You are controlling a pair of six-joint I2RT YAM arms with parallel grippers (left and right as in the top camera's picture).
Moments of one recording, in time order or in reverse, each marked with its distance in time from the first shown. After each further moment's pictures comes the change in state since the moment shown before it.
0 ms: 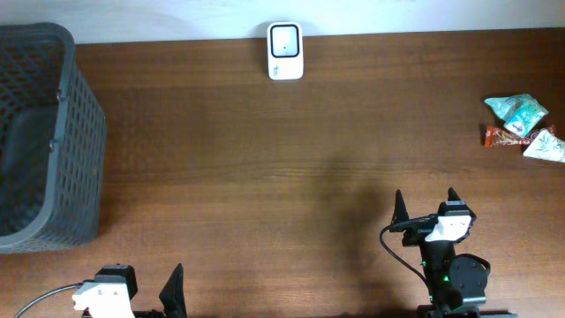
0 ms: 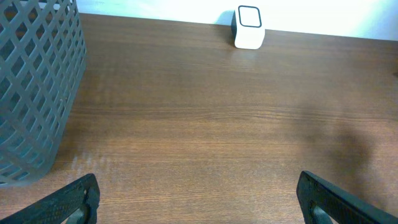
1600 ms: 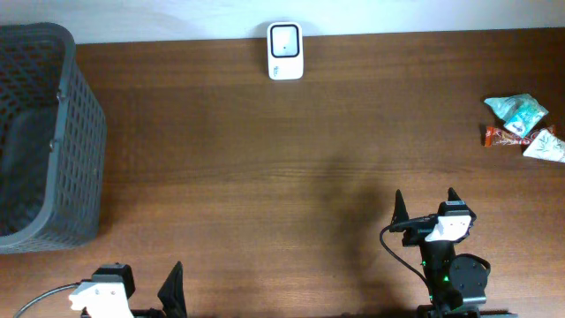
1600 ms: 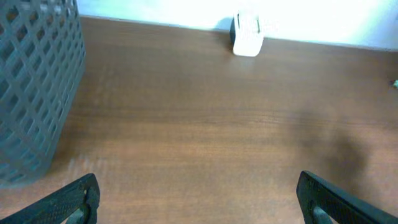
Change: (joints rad) left arm 0.000 0.000 -0.001 0.042 -0.002 -0.026; right arm 0.000 0.000 0.000 0.000 -0.001 0.000
